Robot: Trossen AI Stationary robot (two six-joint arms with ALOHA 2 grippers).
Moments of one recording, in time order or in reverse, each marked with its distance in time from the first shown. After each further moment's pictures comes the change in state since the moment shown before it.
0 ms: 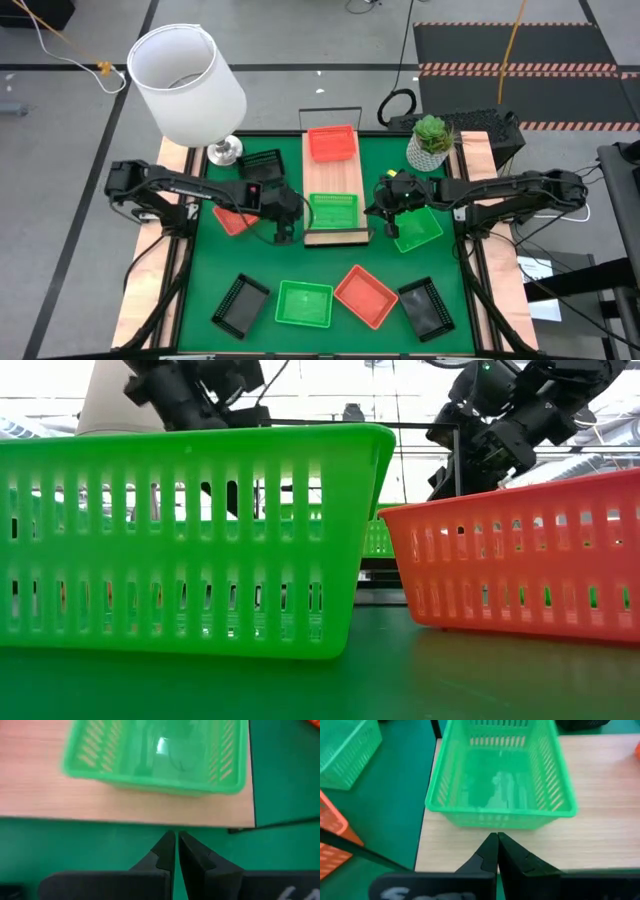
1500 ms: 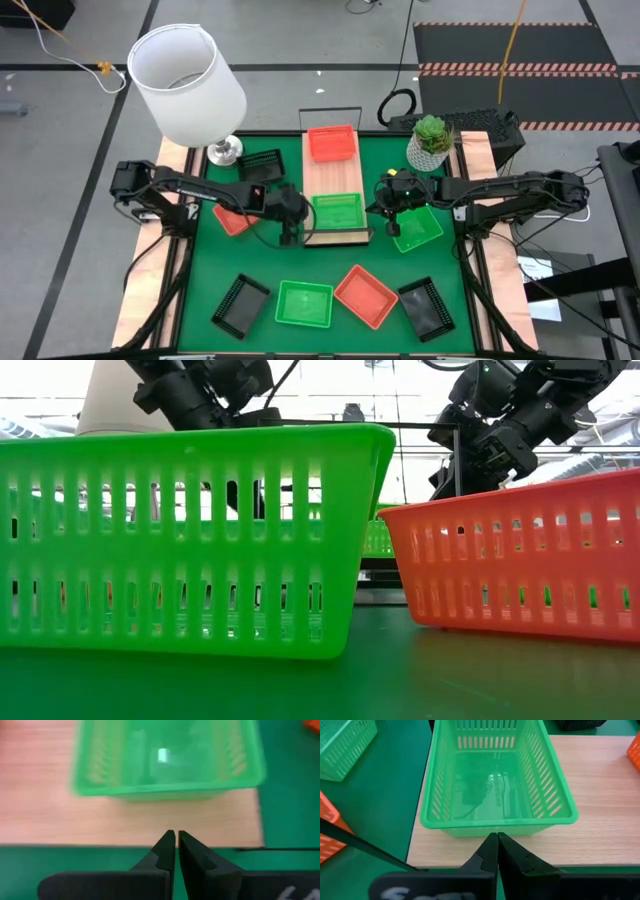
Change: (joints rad) left arm -0.001 0.039 0.008 0.085 -0.039 0.060; right arm -0.020 -0.014 0.000 -0.034 -0.001 -0.050
